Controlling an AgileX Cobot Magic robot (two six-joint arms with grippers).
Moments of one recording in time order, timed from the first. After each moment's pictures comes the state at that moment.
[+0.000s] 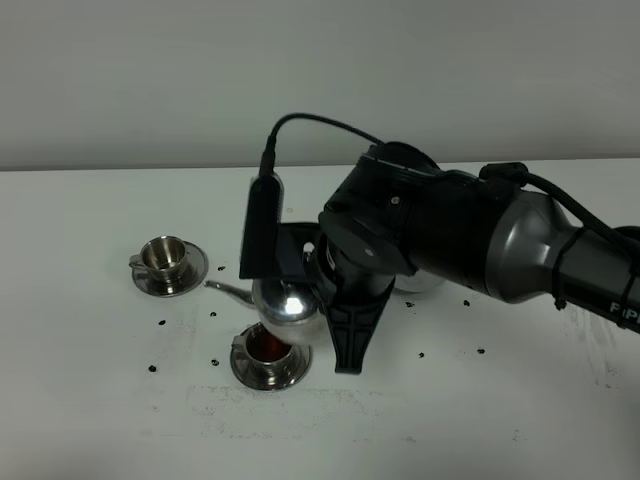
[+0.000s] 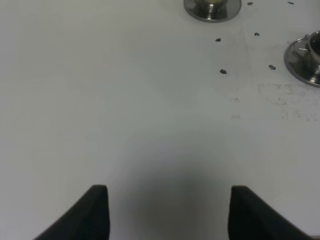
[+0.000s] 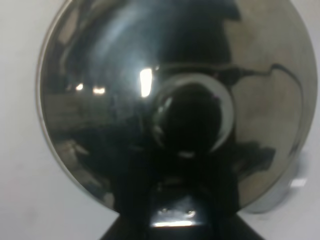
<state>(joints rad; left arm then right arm) 0.10 0.01 -0.46 -0.13 1.06 0.13 0.75 1.91 -1.57 -0.34 0.97 -0.56</state>
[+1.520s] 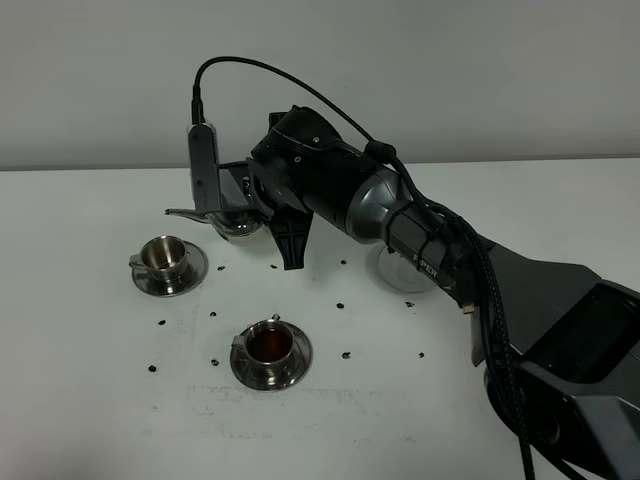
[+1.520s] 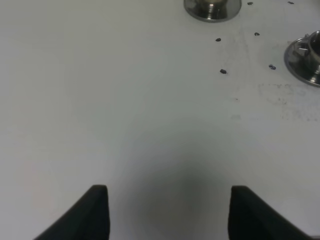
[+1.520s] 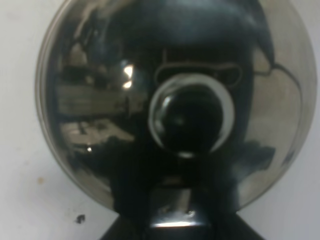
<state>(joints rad) 0.10 0.01 -0.46 -0.13 1.06 0.13 0.66 2.48 -2.34 -0.41 0.96 -0.85</state>
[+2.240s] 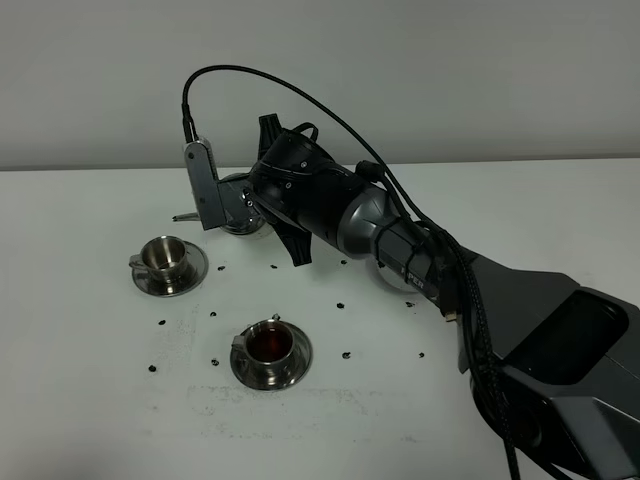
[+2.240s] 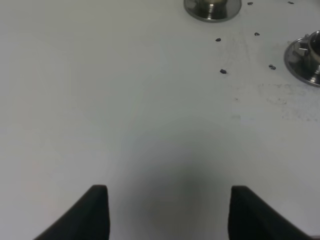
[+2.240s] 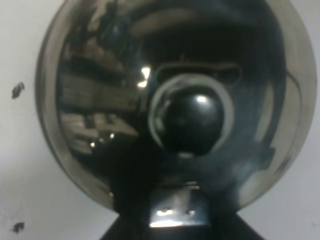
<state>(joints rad) 0.10 0.01 -0.46 -0.13 1.06 0.13 0.66 2.54 -2.34 -0.57 0.86 -0.87</state>
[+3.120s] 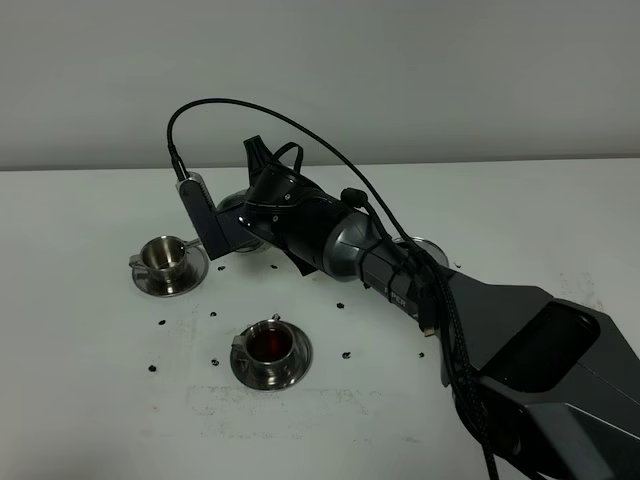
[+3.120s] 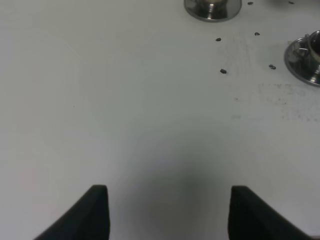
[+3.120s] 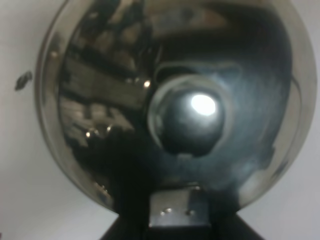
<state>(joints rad) 0.10 0.01 -0.46 -0.13 1.06 0.13 0.68 2.59 -2.34 -0.69 0.81 -0.93</state>
